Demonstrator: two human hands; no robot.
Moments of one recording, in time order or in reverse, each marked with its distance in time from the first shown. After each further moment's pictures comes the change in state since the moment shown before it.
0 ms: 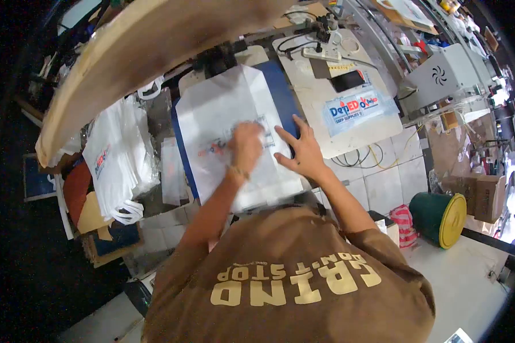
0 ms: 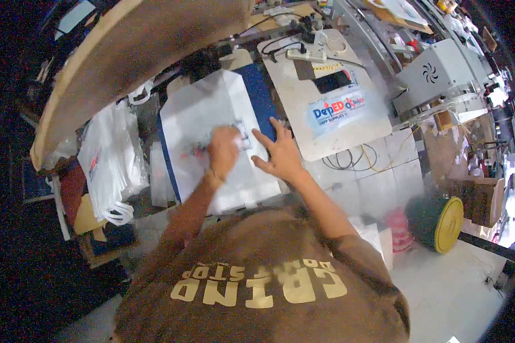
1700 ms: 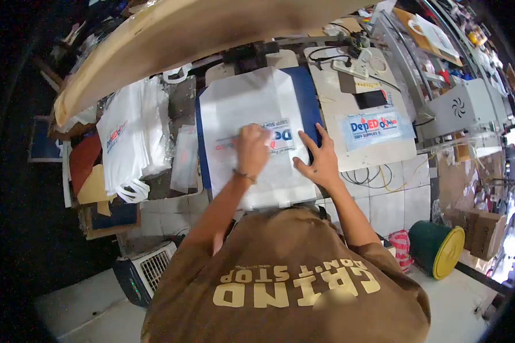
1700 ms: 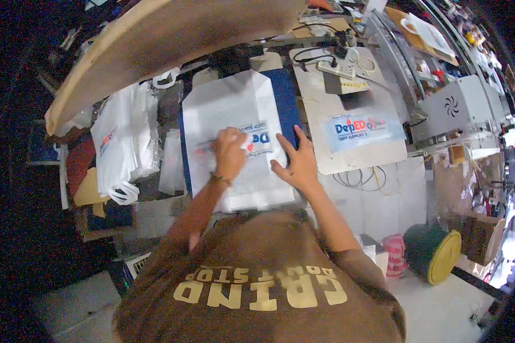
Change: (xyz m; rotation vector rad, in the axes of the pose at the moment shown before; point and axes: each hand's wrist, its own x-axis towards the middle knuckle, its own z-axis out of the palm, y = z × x) left_hand -0.010 -0.008 -0.032 0.208 0.067 -0.137; right_hand 0.001 -0.006 0.000 0.050 -0.006 0.064
